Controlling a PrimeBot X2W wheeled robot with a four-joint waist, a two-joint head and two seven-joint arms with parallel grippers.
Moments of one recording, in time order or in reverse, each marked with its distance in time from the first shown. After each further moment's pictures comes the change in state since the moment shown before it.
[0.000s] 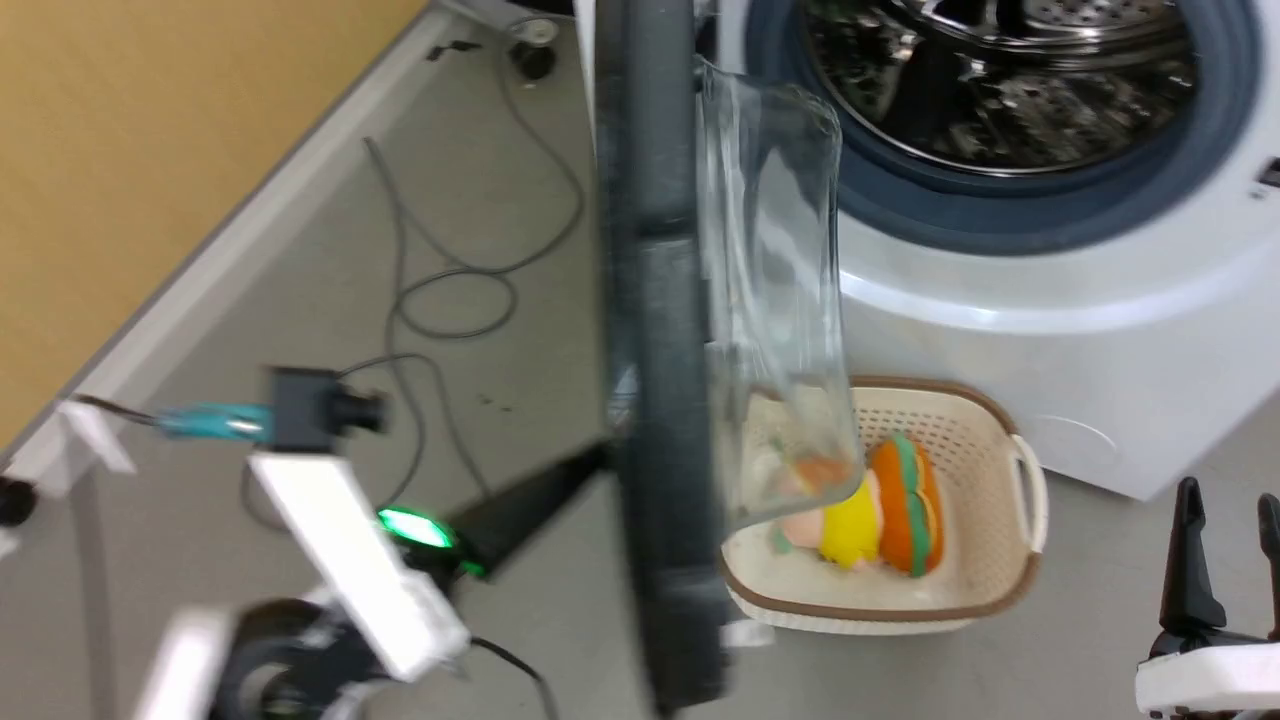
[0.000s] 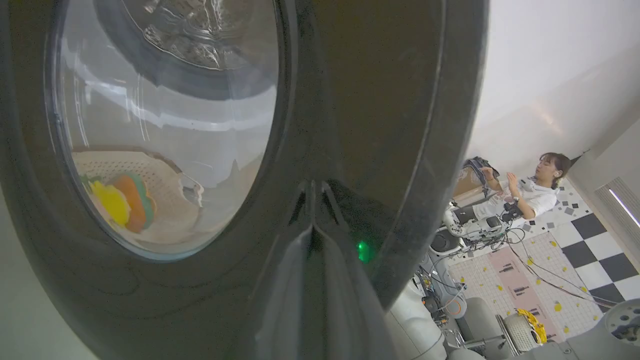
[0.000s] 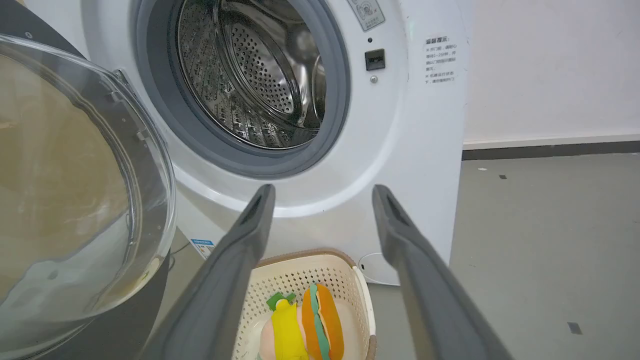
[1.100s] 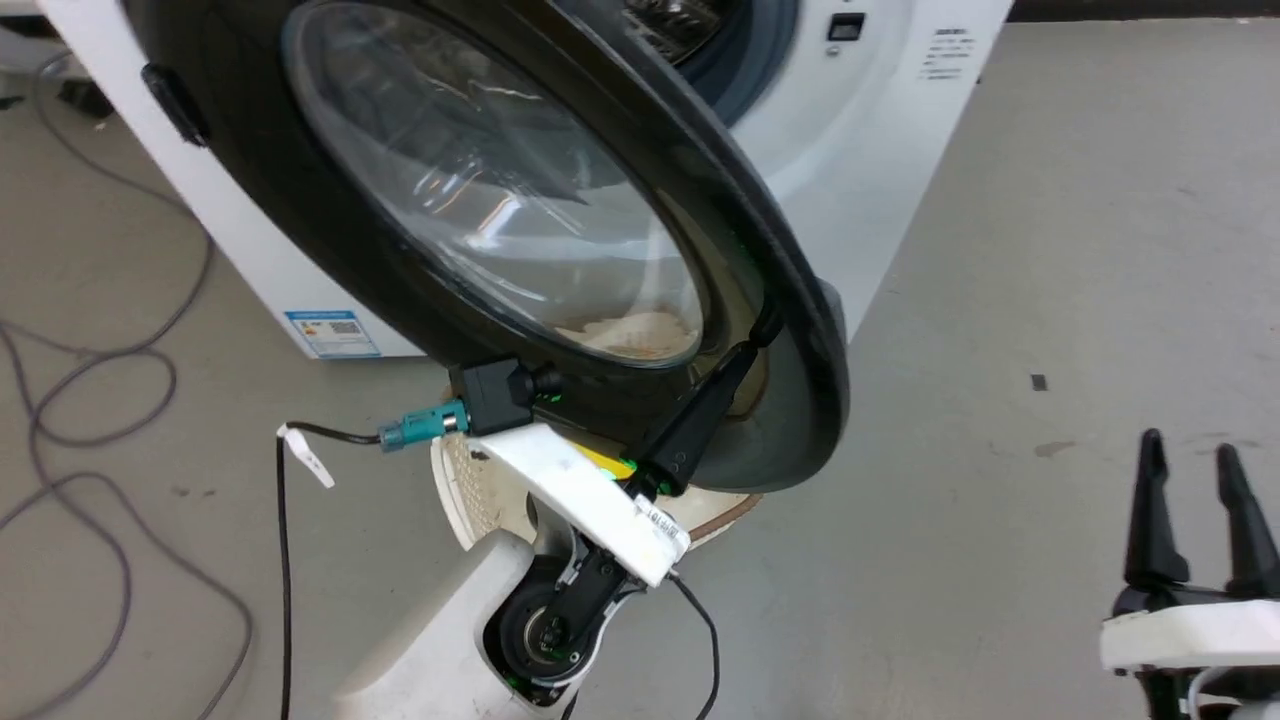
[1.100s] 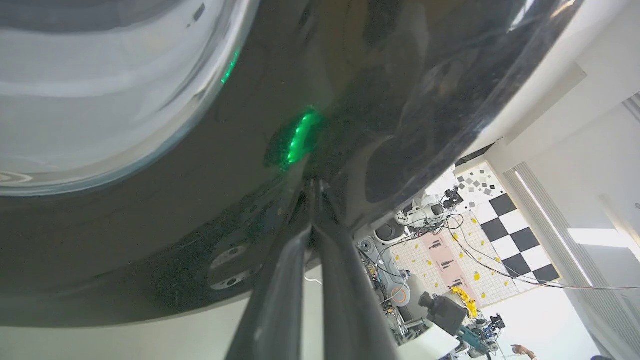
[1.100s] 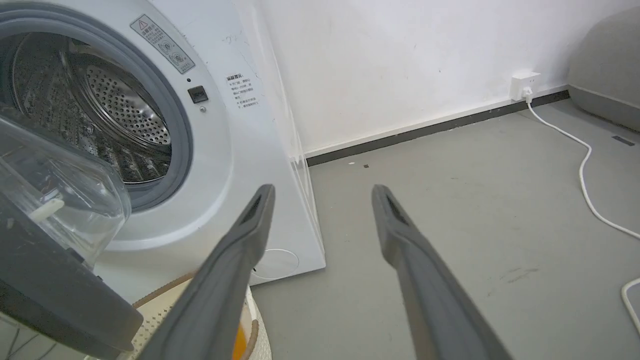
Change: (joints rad) left arm -0.319 -0.099 -0.524 0.467 0.005 0.000 -0.784; right arm -0.060 0.001 0.066 -0.002 0.057 0.000 0.000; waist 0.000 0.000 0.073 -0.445
